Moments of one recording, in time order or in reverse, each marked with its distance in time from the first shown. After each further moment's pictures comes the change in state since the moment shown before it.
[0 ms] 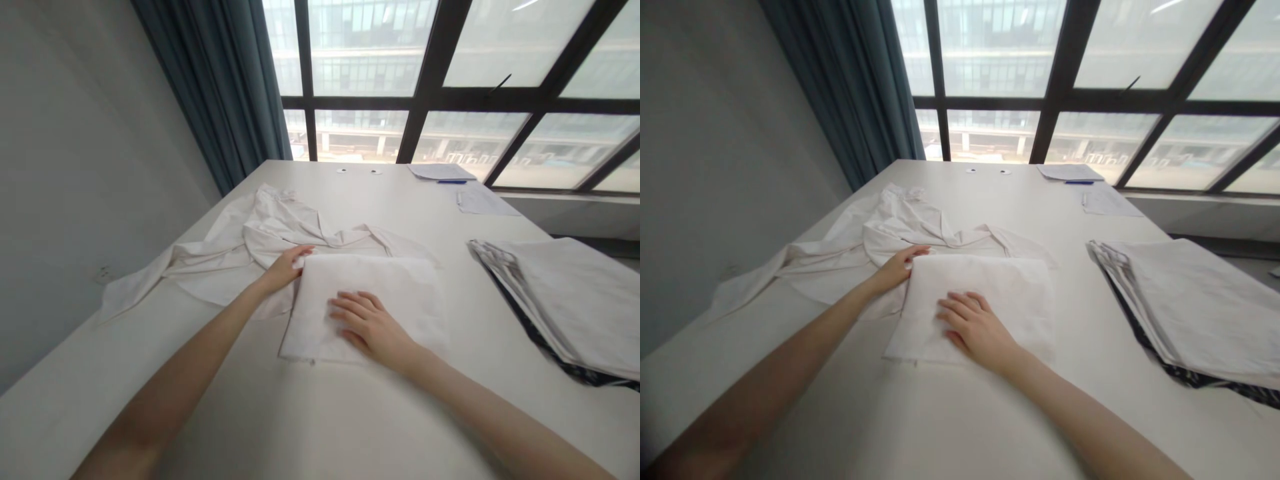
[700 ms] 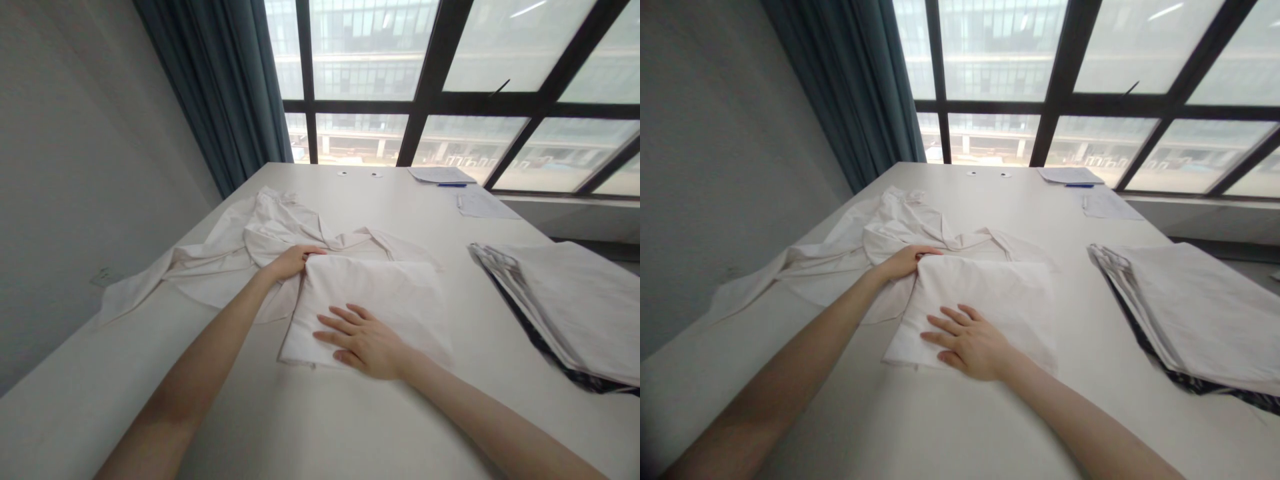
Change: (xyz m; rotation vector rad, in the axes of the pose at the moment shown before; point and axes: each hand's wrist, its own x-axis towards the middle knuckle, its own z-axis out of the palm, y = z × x) left_hand 0.036 0.012 -0.004 -0.015 -0.157 0.027; right_hand 0.003 0.003 0.013 0.058 -0.283 -0.040
